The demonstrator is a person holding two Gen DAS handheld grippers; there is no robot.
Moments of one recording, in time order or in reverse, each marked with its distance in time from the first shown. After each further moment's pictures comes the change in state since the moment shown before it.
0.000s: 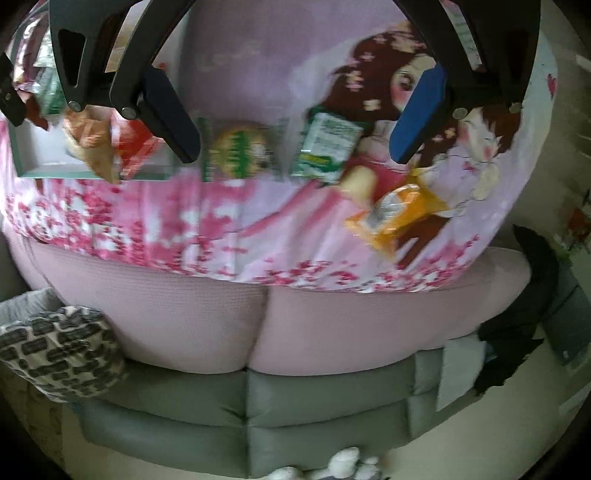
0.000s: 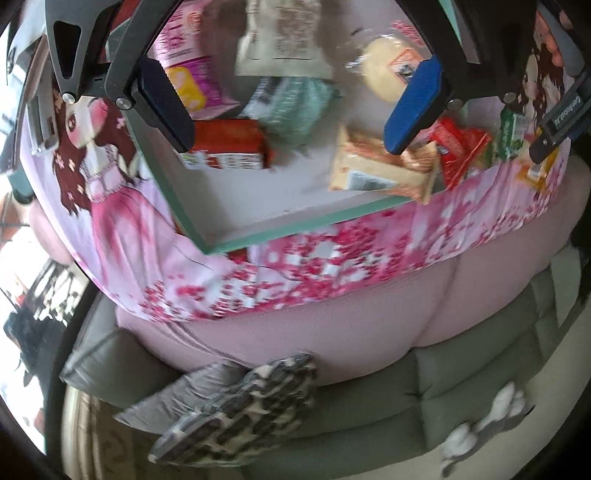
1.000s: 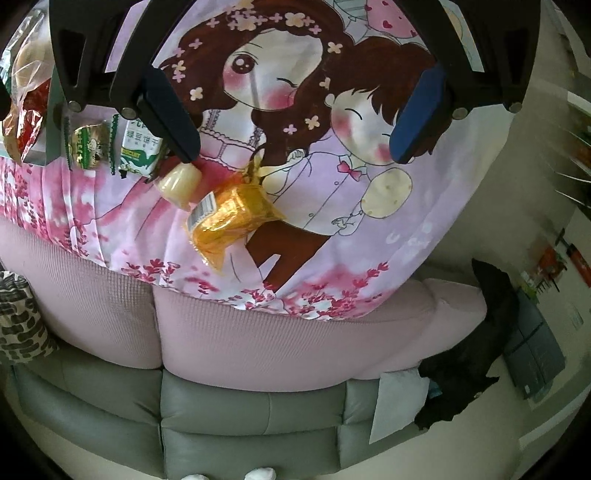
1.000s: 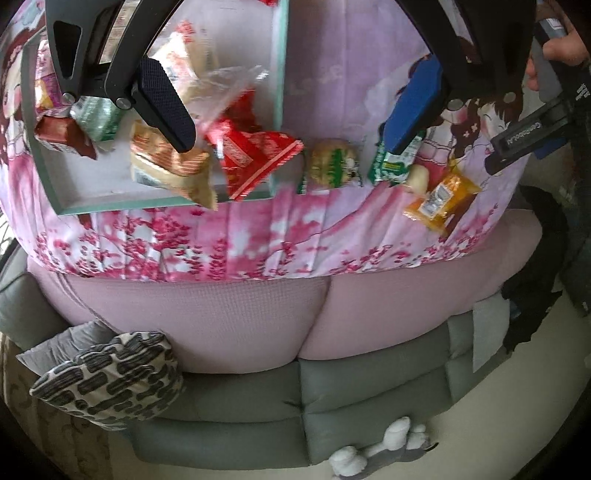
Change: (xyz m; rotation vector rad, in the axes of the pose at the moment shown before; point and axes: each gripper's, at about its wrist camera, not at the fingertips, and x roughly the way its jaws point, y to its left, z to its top) left arm 0.027 0.151 0.003 -0.118 0.069 0.115; right arm -0.018 0.156 -0.023 -0.198 -0.031 0.239
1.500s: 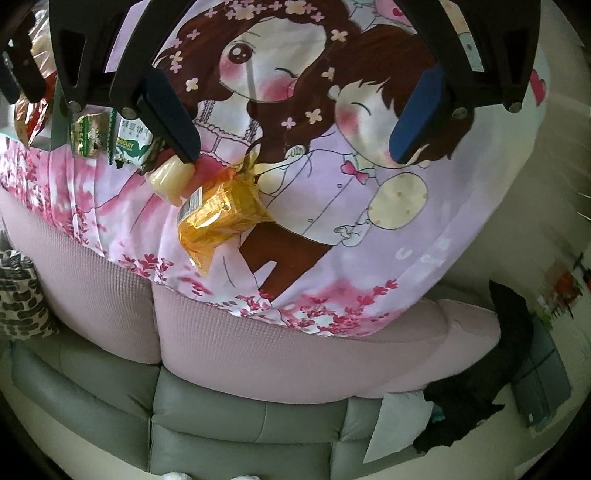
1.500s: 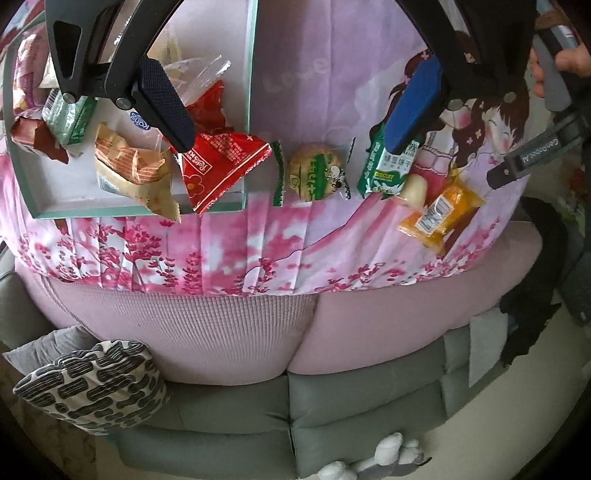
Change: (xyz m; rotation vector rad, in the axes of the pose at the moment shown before) left arm 0.025 0.021 0.004 -0.074 0.043 -0.099; right arm 0.030 0.020 -0.007 -0.022 0.033 0.002
